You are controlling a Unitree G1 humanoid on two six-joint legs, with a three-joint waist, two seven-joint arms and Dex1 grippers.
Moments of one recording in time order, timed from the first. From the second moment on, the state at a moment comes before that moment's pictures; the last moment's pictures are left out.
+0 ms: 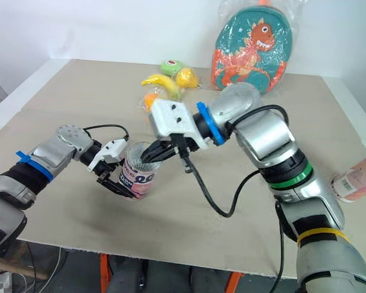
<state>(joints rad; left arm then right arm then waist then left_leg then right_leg) -0.98 0.77 -0.72 0.58 -0.48 0.03 -1.62 -1.11 -0.60 0.47 -0.10 0.31 0.48 1.41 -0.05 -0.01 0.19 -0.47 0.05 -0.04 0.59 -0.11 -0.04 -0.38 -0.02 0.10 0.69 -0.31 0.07</state>
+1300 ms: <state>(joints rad) -0.95 0.60 -0.56 0.61 -0.47 0.02 -1.62 -1.16 -0.89 0.39 -0.05 0.37 0.40 1.56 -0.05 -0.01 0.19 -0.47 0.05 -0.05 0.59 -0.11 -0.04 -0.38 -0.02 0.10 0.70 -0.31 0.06</state>
